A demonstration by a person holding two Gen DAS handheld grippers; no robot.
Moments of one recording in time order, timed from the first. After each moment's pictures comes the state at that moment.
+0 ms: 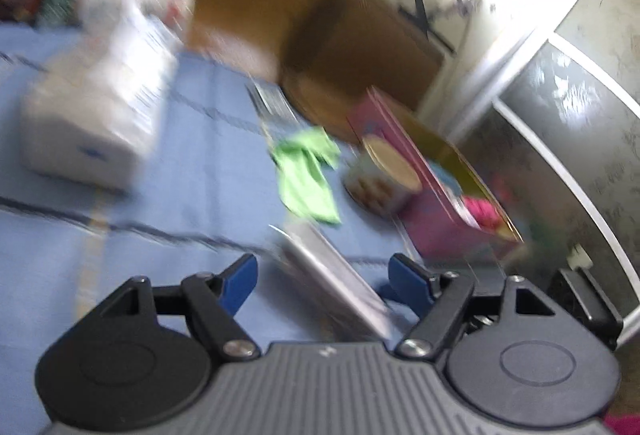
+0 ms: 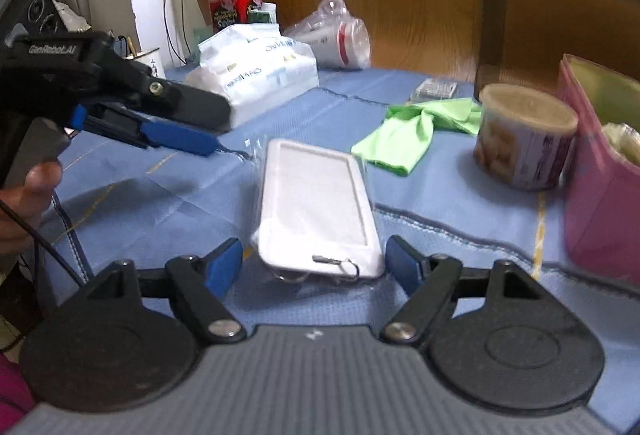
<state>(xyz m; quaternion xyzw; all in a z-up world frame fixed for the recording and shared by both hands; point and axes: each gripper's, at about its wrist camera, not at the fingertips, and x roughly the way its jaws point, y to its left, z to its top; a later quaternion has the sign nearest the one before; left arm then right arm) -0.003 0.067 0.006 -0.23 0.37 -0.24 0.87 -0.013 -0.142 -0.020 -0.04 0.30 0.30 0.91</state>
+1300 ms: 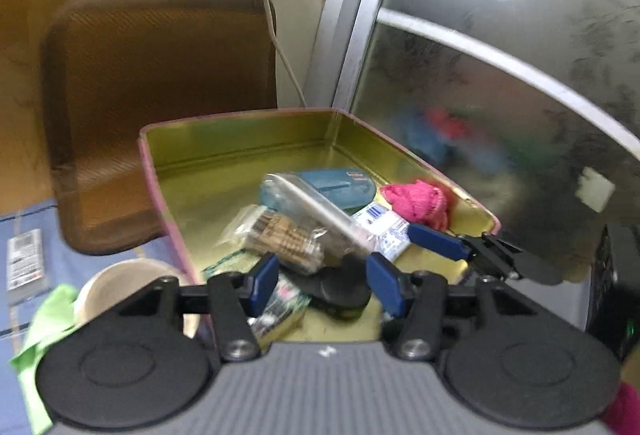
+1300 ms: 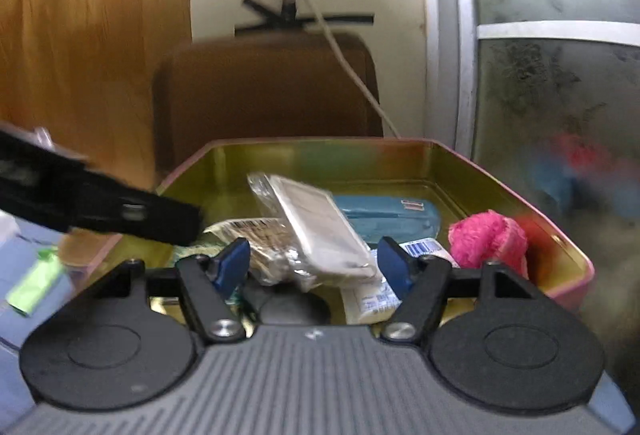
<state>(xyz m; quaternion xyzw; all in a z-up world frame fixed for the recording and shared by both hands) 0.090 -0.187 0.078 0.00 0.31 -0.34 0.89 0.030 -0.335 0.014 0.03 0.17 -0.03 0.99</state>
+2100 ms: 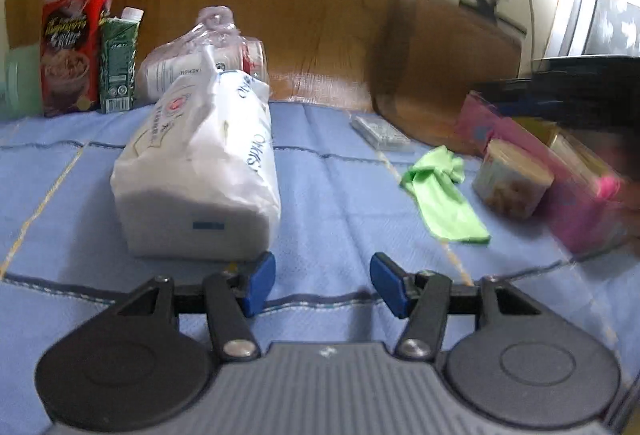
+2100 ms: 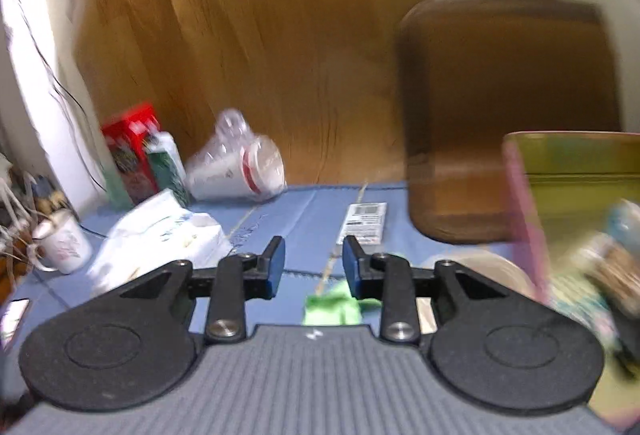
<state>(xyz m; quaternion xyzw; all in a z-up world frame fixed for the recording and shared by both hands) 0.009 0.100 -0.003 -0.09 0.30 -0.11 0.94 0.121 -0.126 0.058 0.07 0.28 0.19 0.94</state>
